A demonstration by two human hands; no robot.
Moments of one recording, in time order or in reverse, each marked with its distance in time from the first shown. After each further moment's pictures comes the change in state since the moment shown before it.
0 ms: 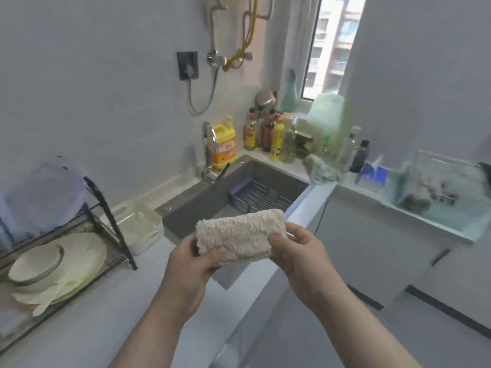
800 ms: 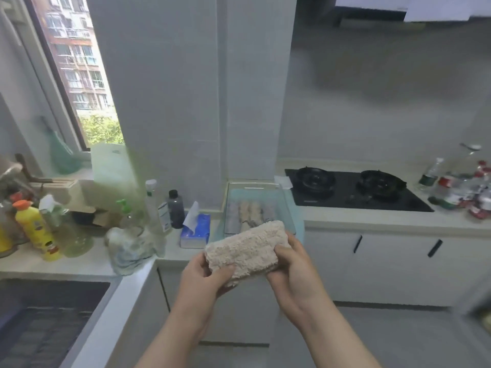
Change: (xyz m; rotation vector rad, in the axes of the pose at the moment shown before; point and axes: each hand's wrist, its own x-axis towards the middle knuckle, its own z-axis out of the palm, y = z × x) left_hand 0.223 -0.190 0.507 0.130 -0.559 -0.215; right_hand 0.106 -0.220 -0.443 0.509 0.635 -0.340
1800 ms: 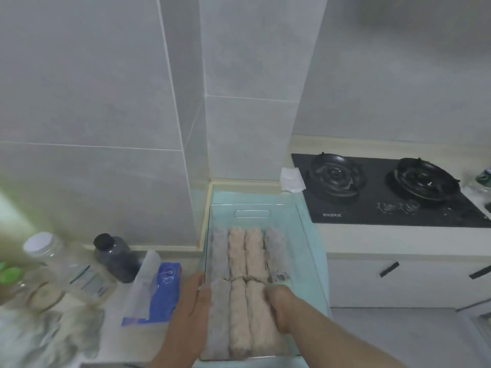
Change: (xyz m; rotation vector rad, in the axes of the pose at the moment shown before) left_hand 0.348 -0.107 -0.004 0.580 0.060 -0.168; right_hand 0.404 0.044 -0.080 -0.737 0.585 0.729
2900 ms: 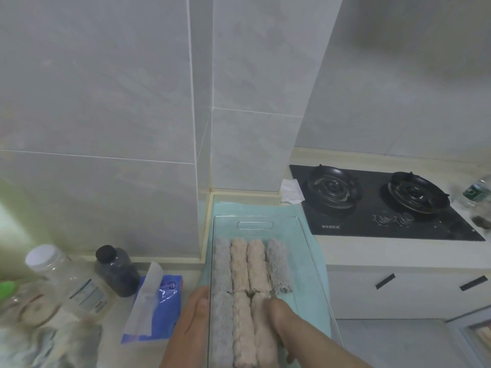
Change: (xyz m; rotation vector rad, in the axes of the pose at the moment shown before) left_hand 0.013 0.002 -0.016 -0.246 -0.131 -0.048; right_hand -0.007 0.000 0.014 -0.235 0.092 -0.180
